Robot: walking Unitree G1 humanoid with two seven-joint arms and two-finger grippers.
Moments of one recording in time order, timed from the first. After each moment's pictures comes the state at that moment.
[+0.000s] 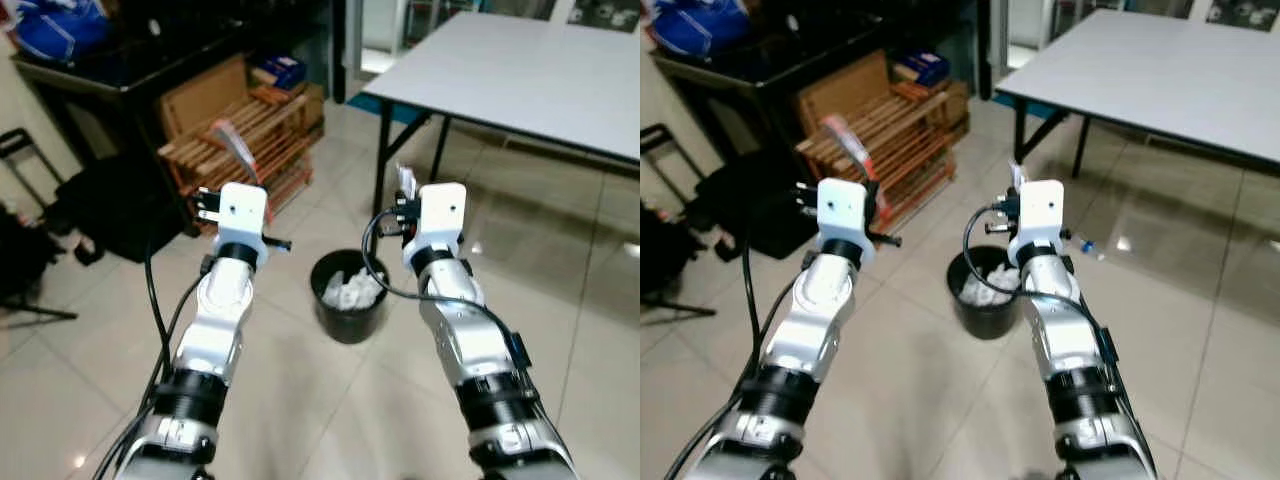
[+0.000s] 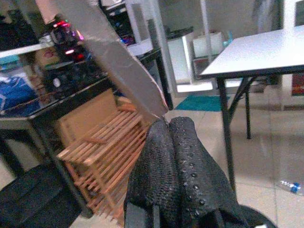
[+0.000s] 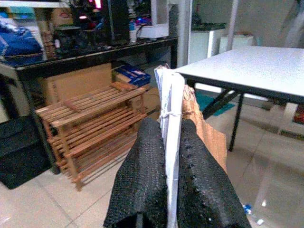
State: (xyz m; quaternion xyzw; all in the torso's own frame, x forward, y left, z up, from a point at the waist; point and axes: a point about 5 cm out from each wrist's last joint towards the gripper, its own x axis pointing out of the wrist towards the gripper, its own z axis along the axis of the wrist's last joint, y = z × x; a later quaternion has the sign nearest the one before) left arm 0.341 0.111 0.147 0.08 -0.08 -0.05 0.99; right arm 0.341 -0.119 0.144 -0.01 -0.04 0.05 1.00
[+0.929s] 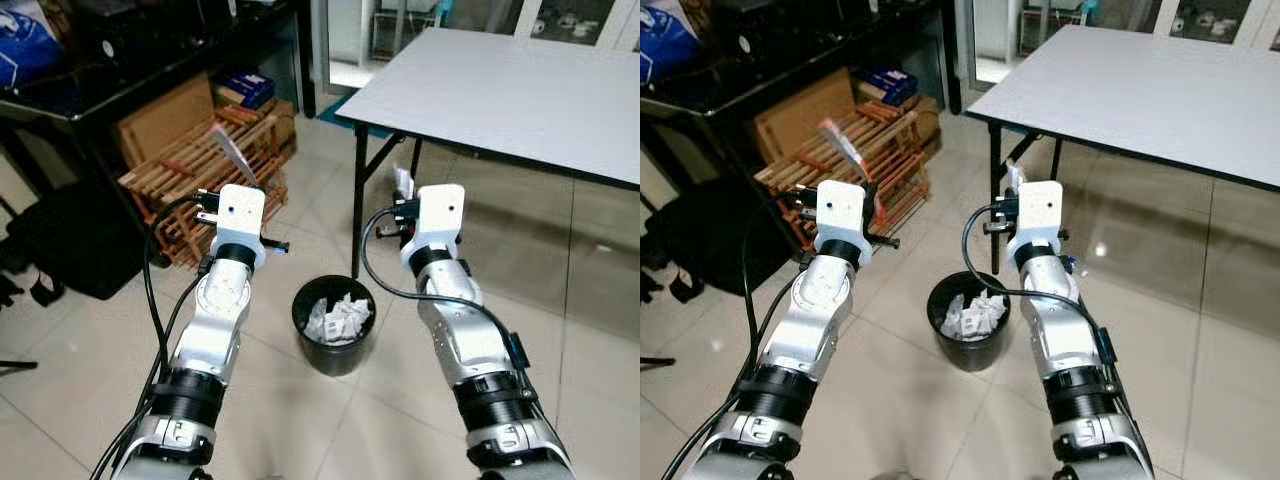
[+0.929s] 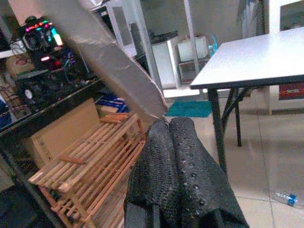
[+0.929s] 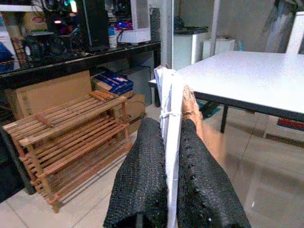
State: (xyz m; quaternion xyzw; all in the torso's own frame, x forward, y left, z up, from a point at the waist) left arm 0.341 0.120 0.144 0.09 -0.07 -0.04 0.99; right arm 0.342 -0.114 0.143 0.00 -0.03 0.06 1.00
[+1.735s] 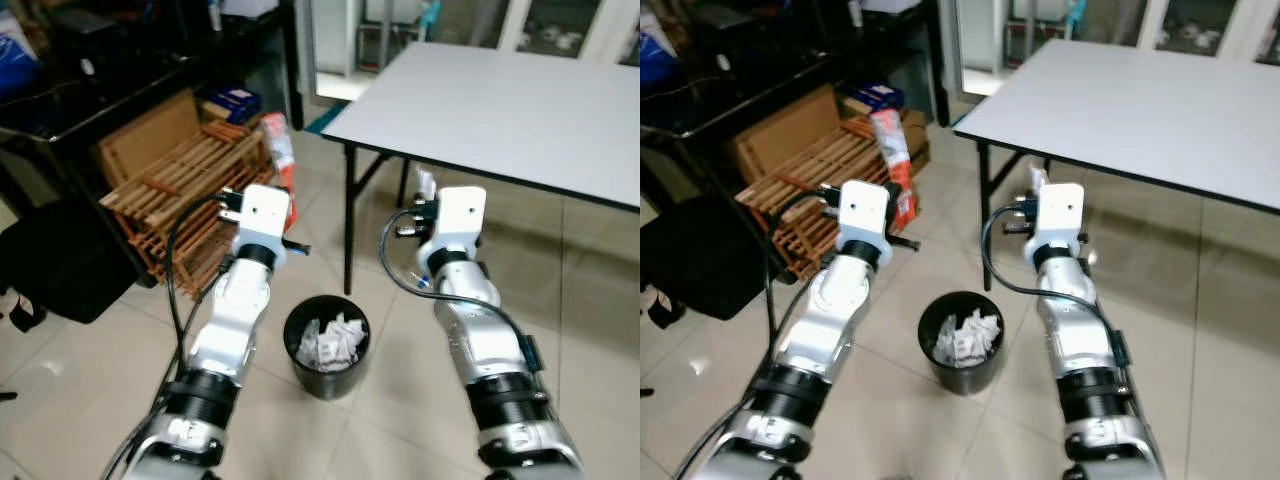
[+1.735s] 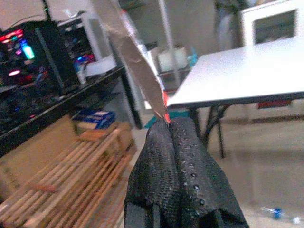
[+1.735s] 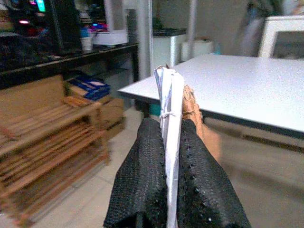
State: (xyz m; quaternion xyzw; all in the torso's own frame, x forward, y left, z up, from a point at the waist) left arm 0.341 0.111 0.148 0.09 -0.08 -0.06 0.99; right arm 0.342 -0.119 0.141 0.01 -0.03 0.05 1.00
